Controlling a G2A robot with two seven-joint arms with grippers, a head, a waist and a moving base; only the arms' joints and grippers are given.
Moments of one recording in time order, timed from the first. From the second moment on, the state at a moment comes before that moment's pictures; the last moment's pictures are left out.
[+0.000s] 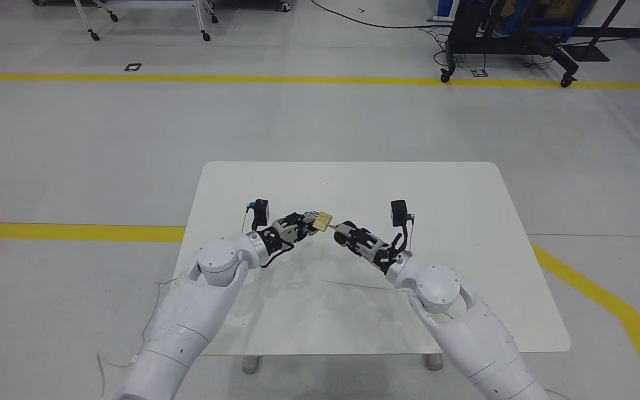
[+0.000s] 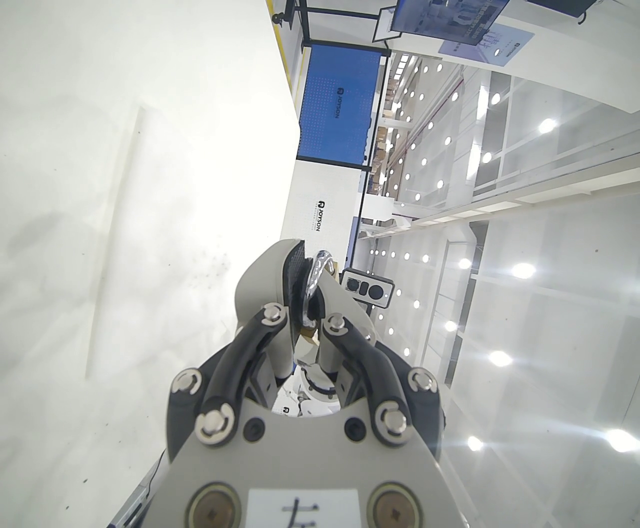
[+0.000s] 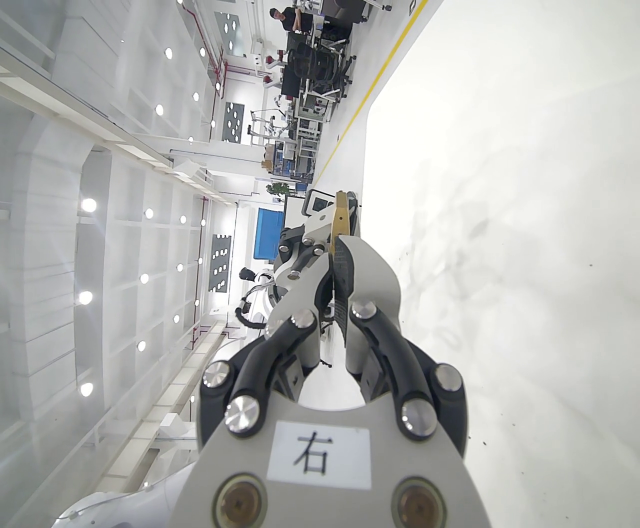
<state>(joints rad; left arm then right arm) 1.08 -1.30 -1.09 -1.18 -0.41 0.06 -0.65 -1.36 -1.22 1.11 -1.55 0.17 -0.02 0.39</state>
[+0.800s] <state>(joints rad) 1.09 -1.30 -1.09 -1.18 -0.41 0.06 -0.66 -1.36 -1.23 1.11 -1.55 0.14 0.00 0.36</state>
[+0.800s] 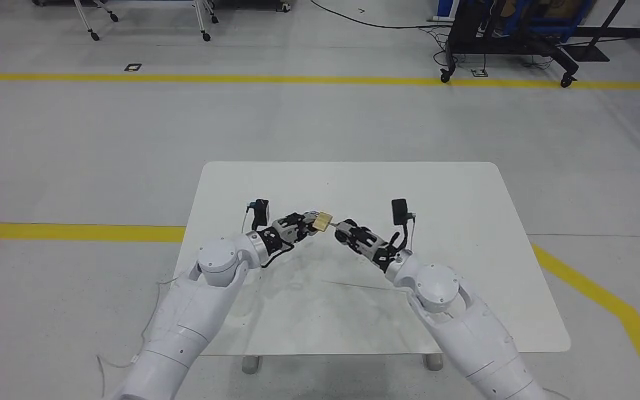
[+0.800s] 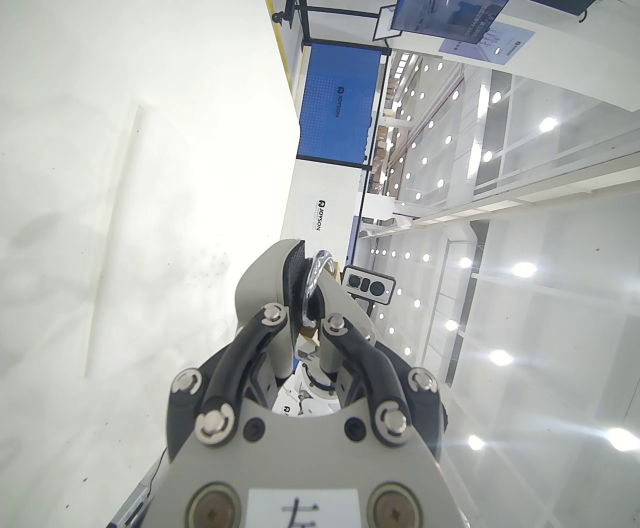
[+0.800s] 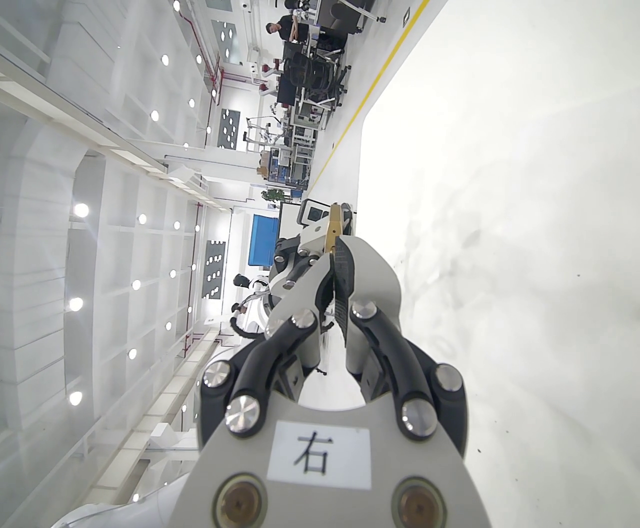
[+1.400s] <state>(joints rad) 1.09 -1.30 -1.08 -1.19 -0.37 0.03 -0.70 -1.34 -1.23 1.10 -1.55 0.11 0.04 0.39</state>
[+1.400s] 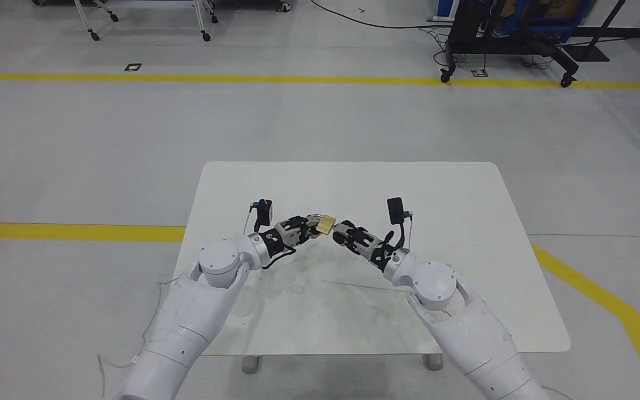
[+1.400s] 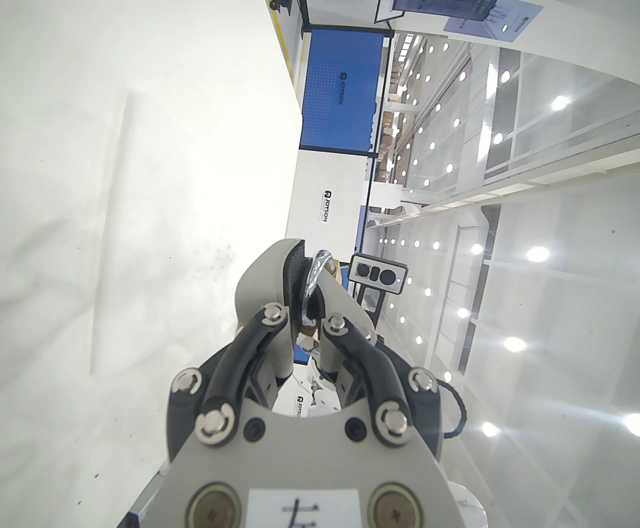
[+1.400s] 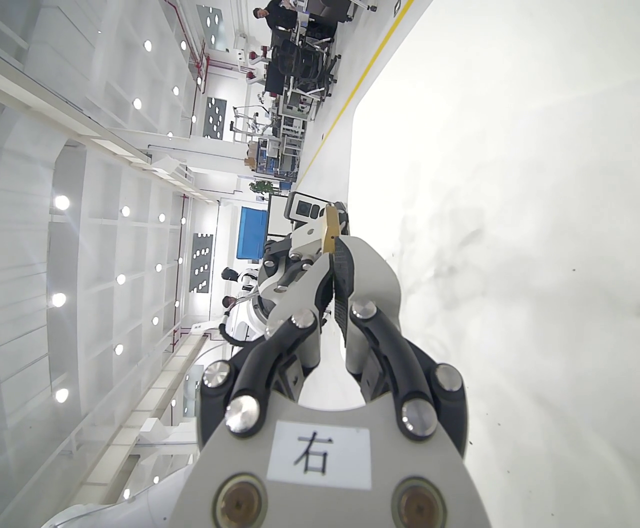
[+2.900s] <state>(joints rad) 1.12 -1.30 -1.10 -1.23 -0.35 -0.18 -0.68 -1.27 -1.24 1.16 -1.37 0.61 0.04 0.83</state>
